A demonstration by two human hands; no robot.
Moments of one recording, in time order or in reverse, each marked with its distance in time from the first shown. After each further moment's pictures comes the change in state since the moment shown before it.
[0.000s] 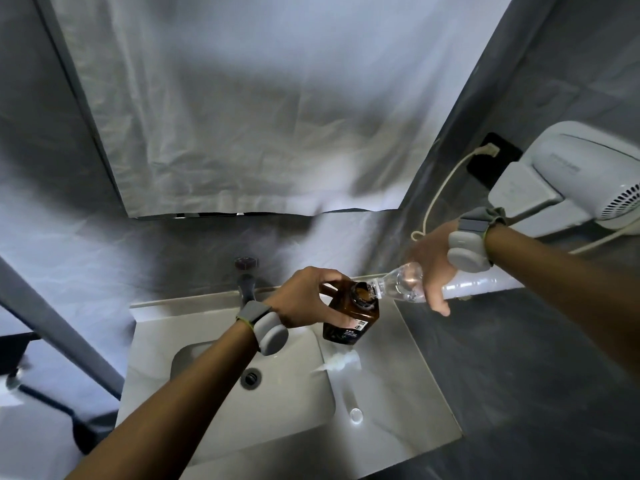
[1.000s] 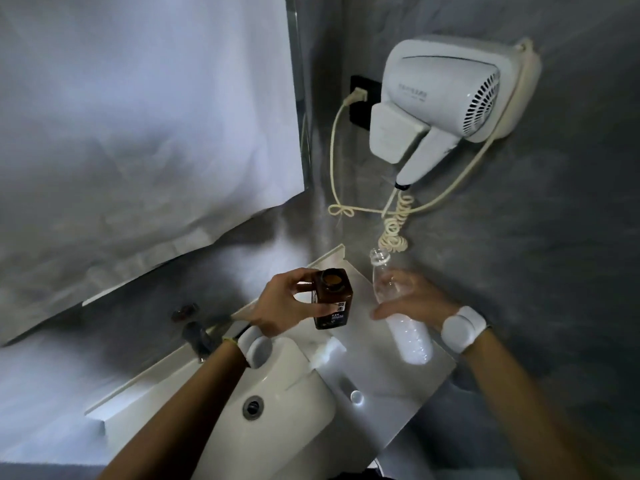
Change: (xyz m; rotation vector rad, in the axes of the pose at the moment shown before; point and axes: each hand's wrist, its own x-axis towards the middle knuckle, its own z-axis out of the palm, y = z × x) left_hand 0.088 -0.009 0.064 0.039 -0.142 -0.037; right_hand 0.073 -0.008 0.238 1.933 0.602 0.074
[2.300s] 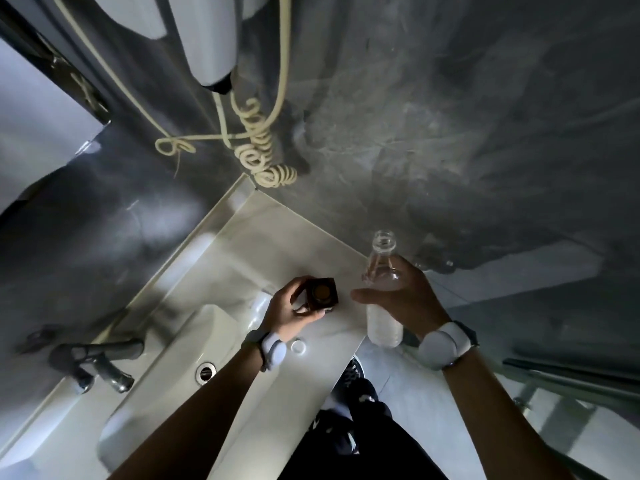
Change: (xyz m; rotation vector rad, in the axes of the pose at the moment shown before) left_hand 0.047 -0.139 0.221 -0.081 -0.245 -0.292; right_hand -0.026 0.178 -0.031 0.380 0.311 0.196
